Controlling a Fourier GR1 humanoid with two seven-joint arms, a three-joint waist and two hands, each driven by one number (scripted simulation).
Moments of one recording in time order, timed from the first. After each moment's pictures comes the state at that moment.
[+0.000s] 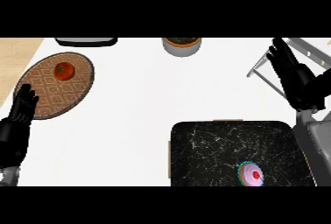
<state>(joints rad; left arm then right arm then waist) 0.00 0.60 -0.16 -1.55 0.33 0.39 -0.11 -0.42 -0.40 0.02 -1.34 -0.23 -0.04 0.06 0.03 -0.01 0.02</state>
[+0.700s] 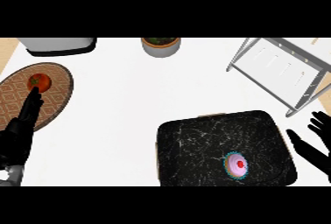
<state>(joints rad) -0.02 0.61 -0.20 -1.49 0.23 0.40 -0.04 0.15 -0.34 -0.14 -1.60 -0.16 -0.36 0.09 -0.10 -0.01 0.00</state>
